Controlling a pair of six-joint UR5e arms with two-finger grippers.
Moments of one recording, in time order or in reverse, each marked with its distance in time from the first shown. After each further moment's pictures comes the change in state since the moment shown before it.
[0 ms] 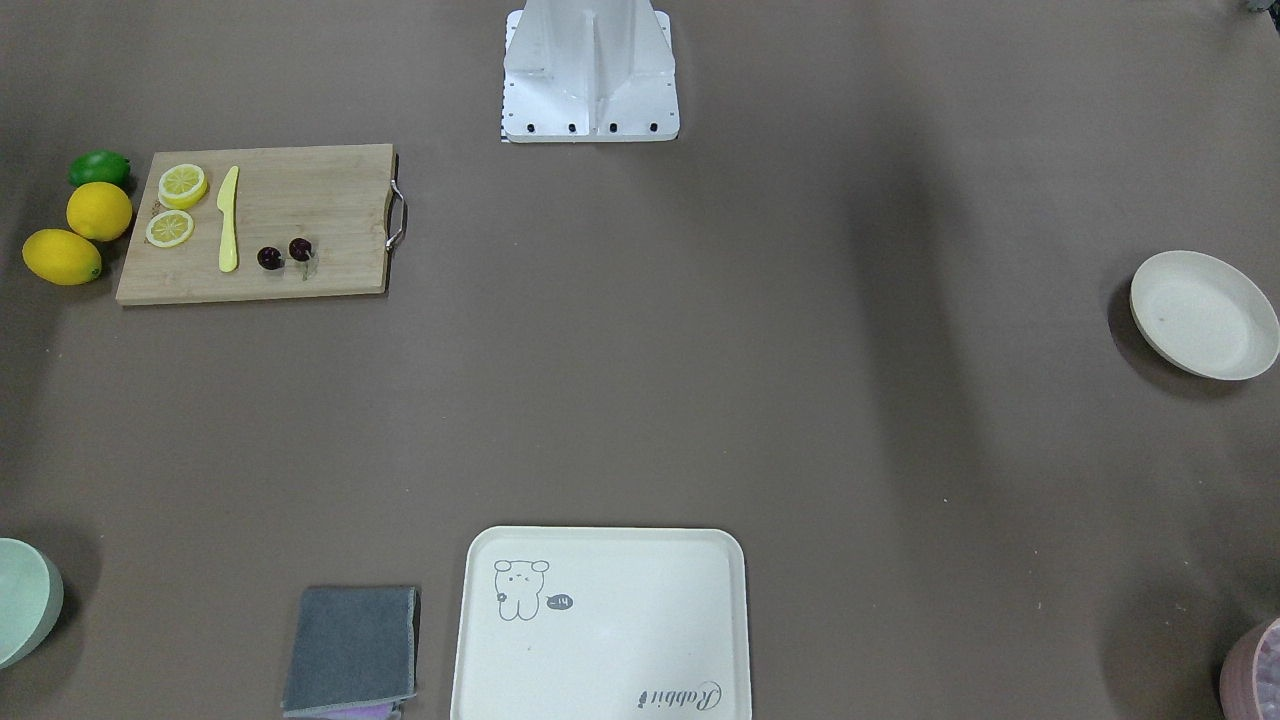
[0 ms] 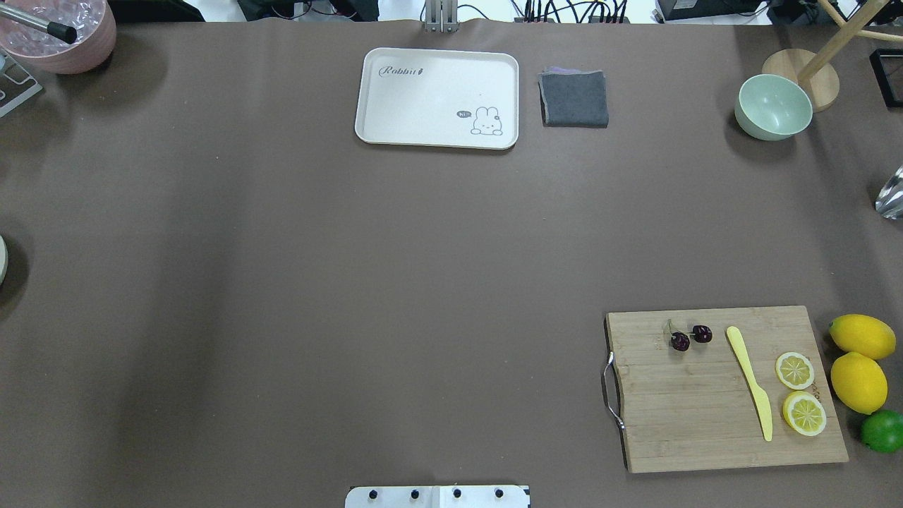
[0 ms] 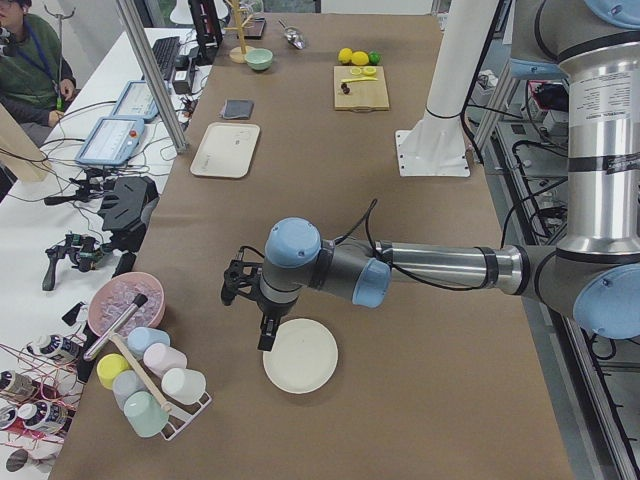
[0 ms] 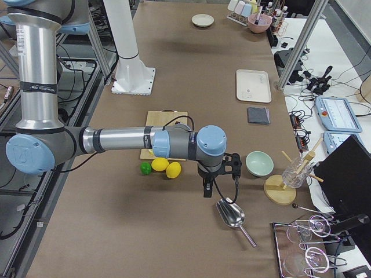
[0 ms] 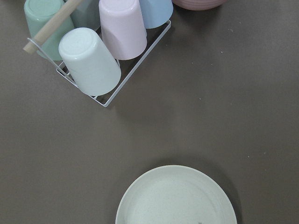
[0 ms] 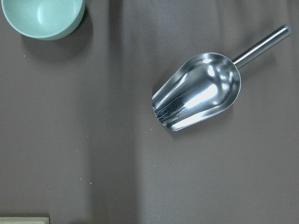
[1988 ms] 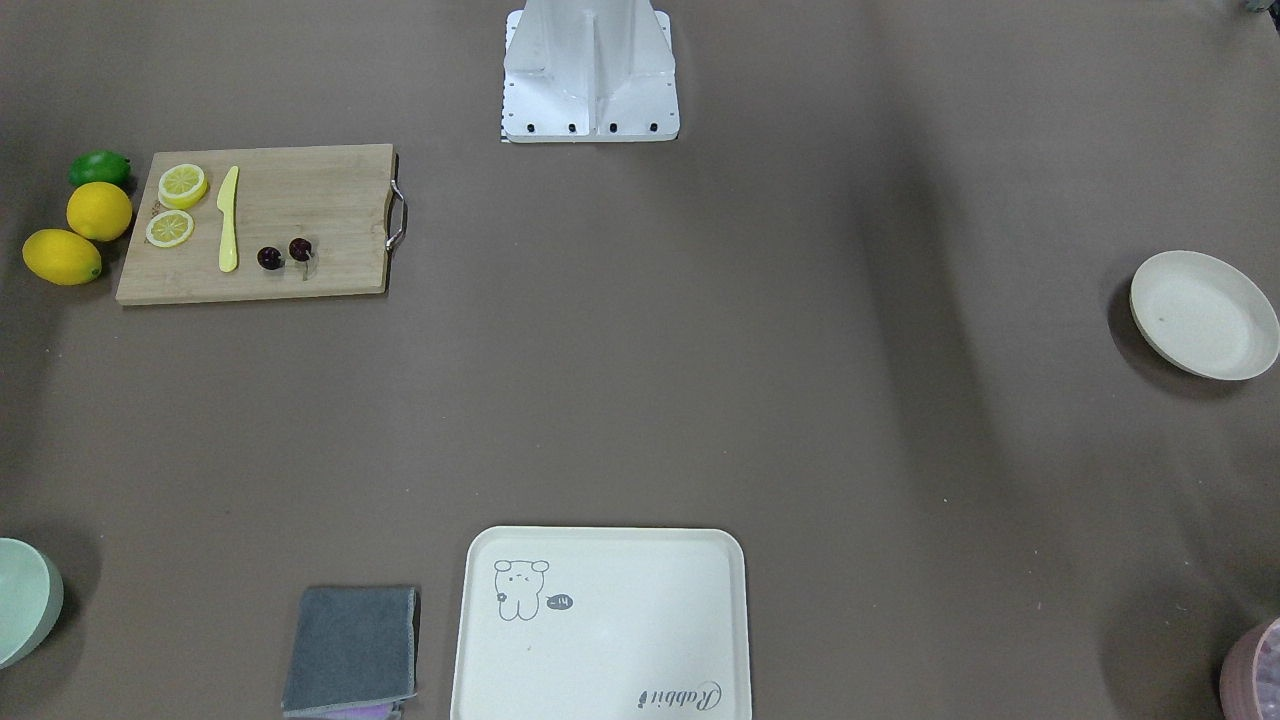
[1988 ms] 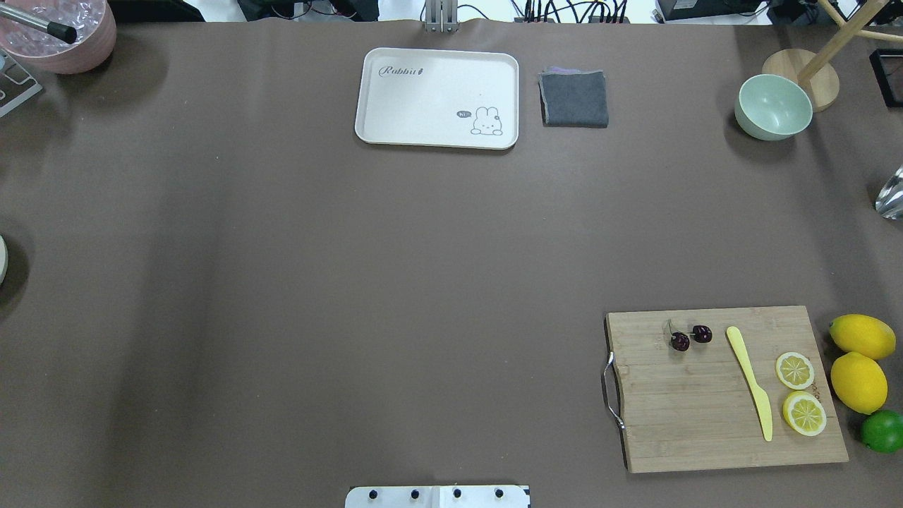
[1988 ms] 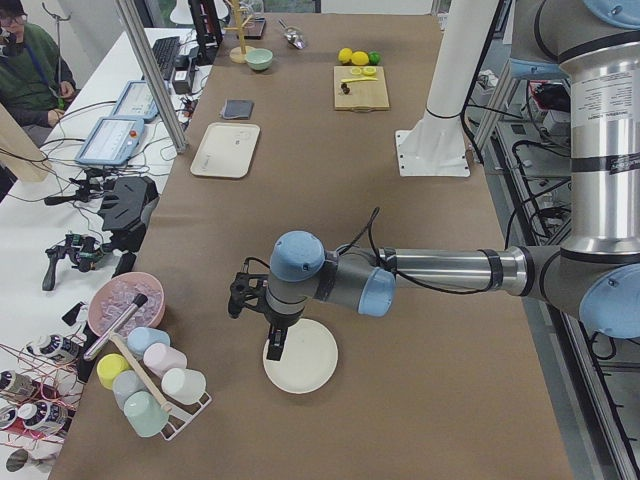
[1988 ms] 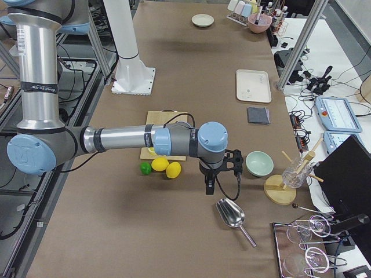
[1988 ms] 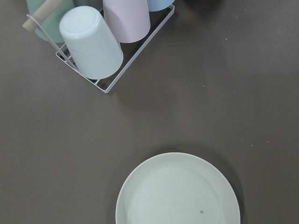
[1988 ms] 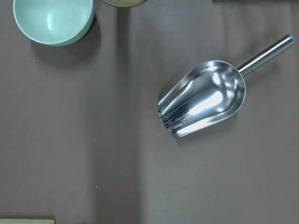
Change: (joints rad) left arm 0.004 0.020 0.043 -0.015 -0.010 -0.002; right arm 0.000 0.010 0.015 0.000 0.005 0.002
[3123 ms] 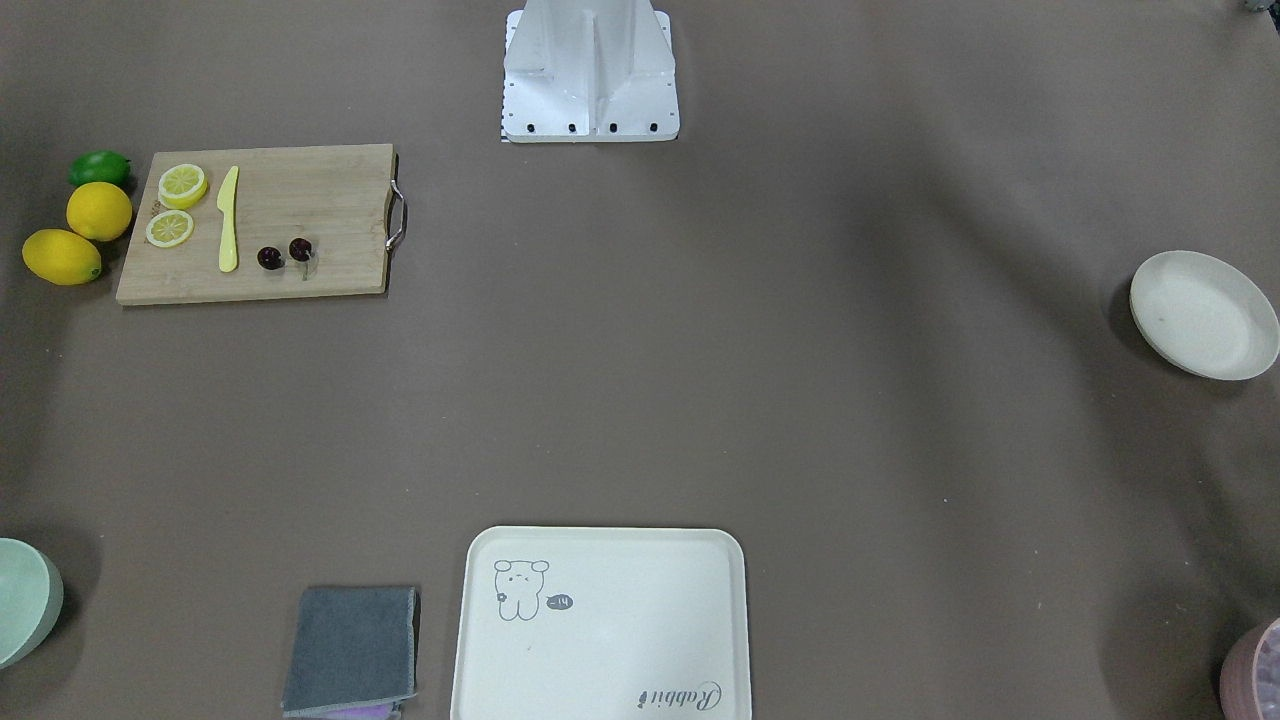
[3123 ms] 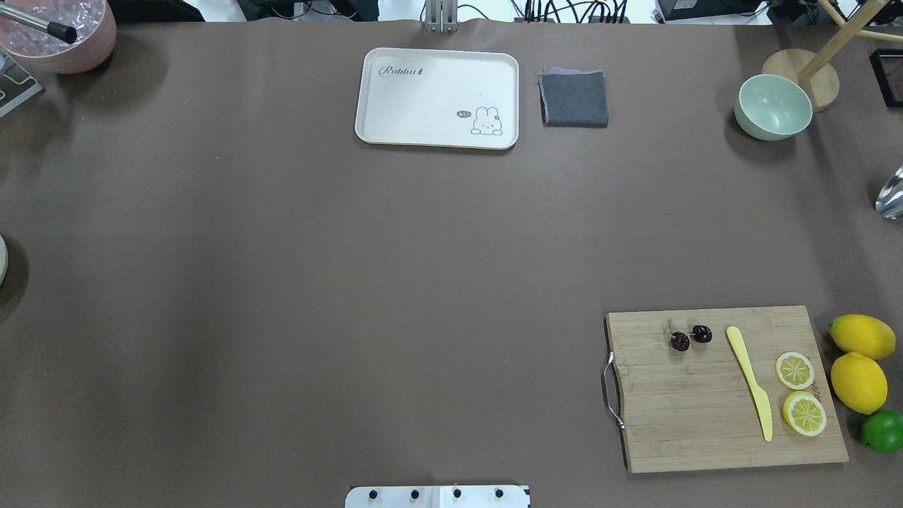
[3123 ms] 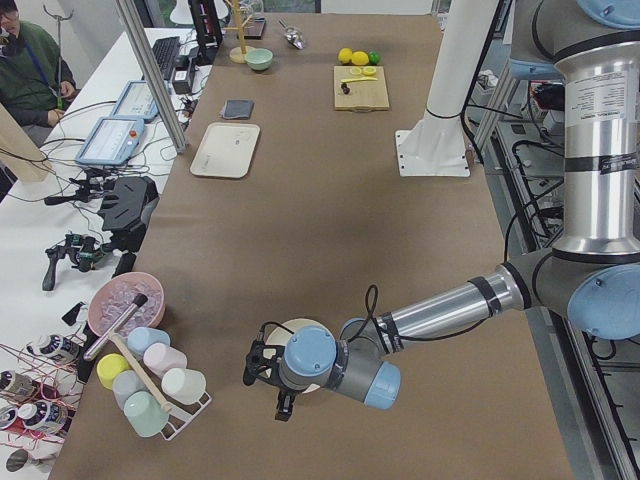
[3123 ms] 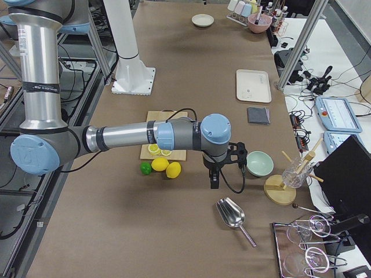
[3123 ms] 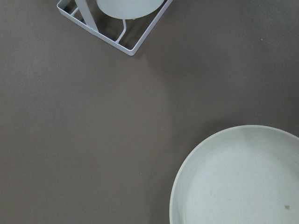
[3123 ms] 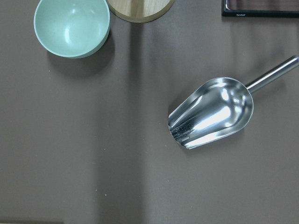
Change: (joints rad) left arm 0.039 -0.020 0.444 -0.512 -0.053 -0.005; right arm -0.004 0.021 0.018 0.000 0.000 0.003
